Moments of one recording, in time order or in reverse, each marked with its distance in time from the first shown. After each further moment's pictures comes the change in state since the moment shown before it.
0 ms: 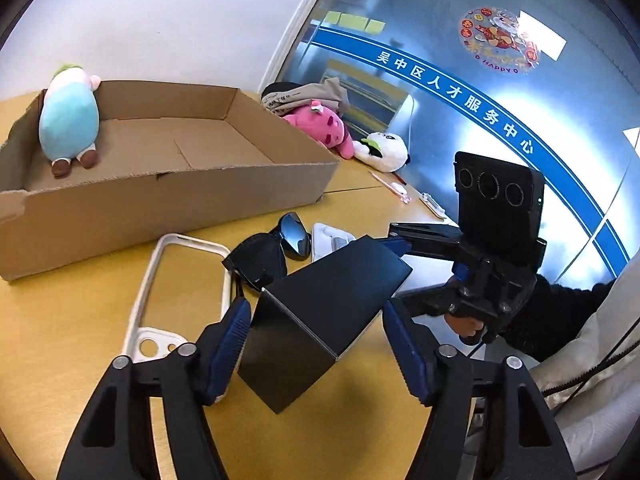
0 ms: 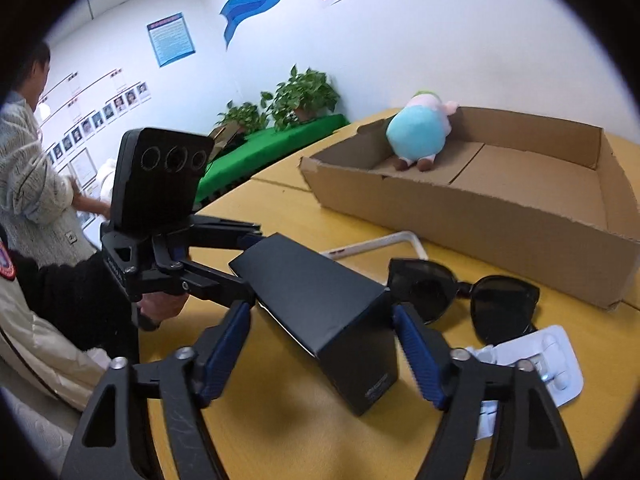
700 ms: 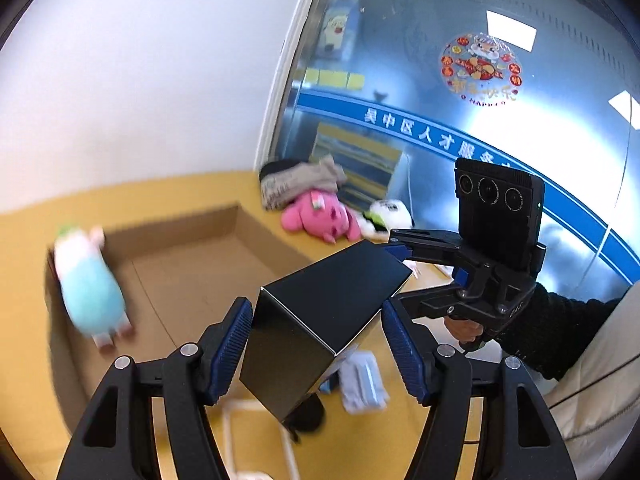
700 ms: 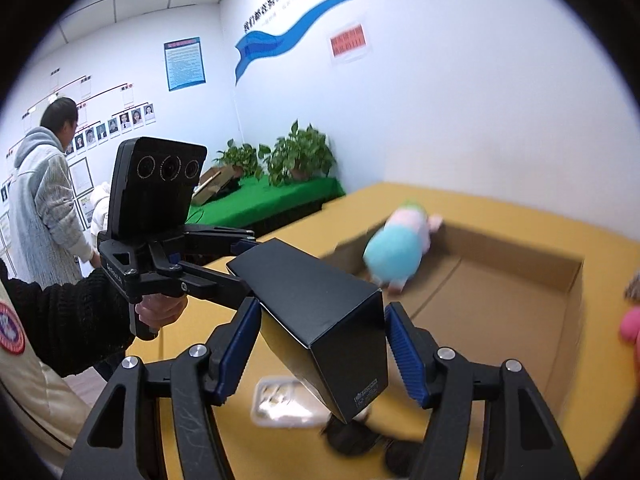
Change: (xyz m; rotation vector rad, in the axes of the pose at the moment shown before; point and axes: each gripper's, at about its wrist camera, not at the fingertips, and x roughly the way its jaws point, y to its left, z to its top) left arm -0.052 -0.011 0.164 0.176 -0.172 0.087; right arm -0.042 -0.016 0.153 -0.161 -0.164 -0.058
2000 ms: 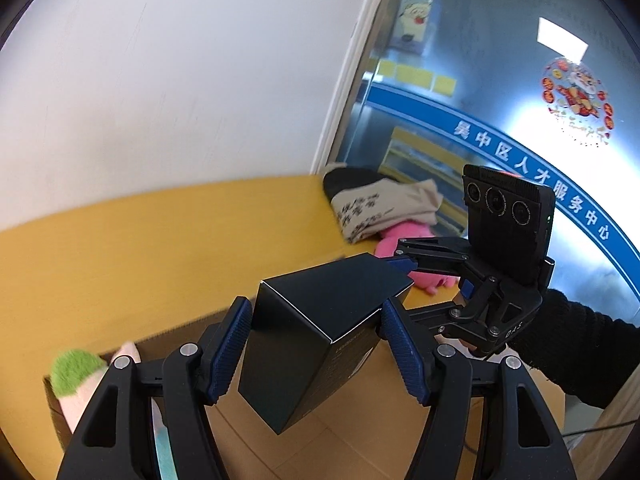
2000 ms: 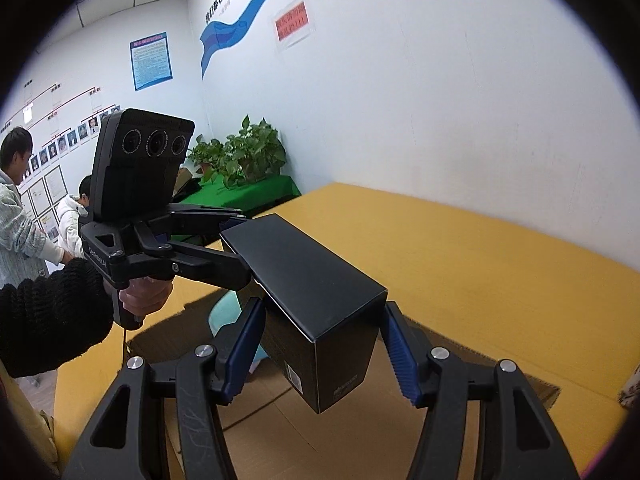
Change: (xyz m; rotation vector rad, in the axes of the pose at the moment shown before) left arm 0.170 0.199 0.106 -0.117 0.074 0.095; right arm 0.167 -0.225 0.077 0.037 0.092 0.014
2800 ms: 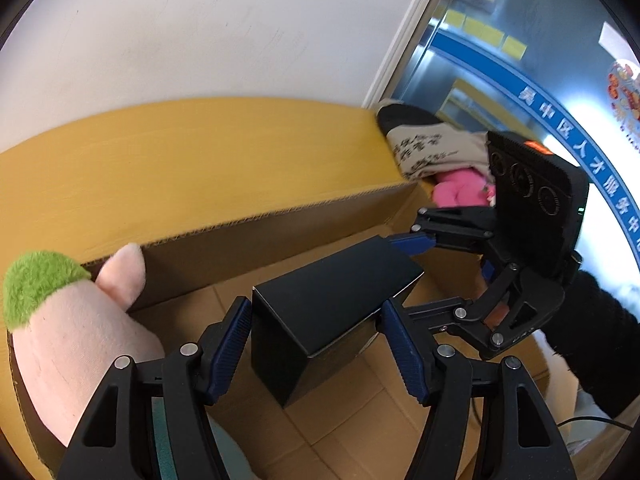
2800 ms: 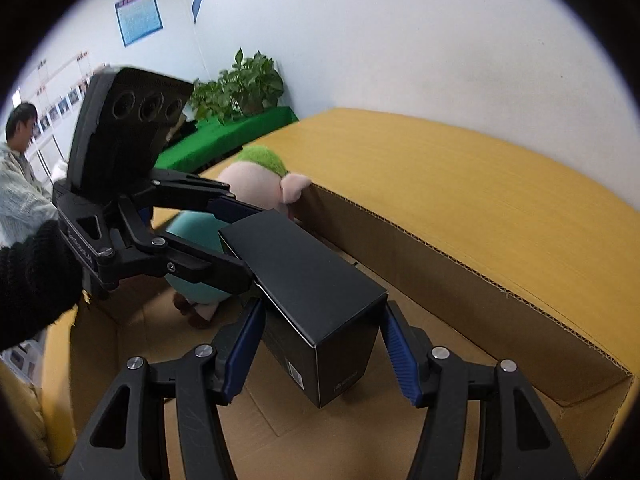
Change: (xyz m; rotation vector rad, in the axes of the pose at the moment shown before) left arm 0.071 0.042 -0.047 -0.154 0.214 0.131; right arm 0.088 -0.028 -0.048 -0.009 0.236 0.014
